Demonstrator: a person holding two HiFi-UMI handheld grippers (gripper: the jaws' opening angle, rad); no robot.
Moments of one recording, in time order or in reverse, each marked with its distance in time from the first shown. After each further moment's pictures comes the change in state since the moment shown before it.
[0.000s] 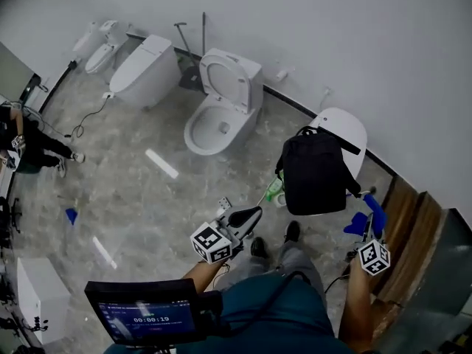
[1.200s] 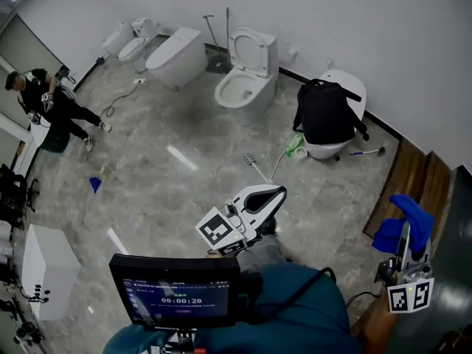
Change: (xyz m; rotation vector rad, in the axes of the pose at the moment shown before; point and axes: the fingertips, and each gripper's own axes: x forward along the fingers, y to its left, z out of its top) left arm -0.232 -0.387 -0.029 0.235 -0.221 -0.124; right arm -0.558 0.113 0.080 -0.287 -0.357 0.428
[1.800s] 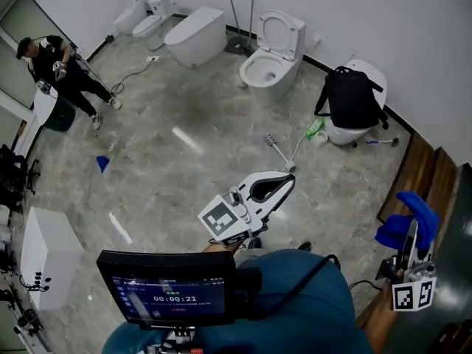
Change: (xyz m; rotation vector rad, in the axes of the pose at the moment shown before) left arm -0.164 0.017 0.045 0.032 -0.032 0.007; right arm -0.017 0.165 -0.005 0.062 -0.010 -0.005
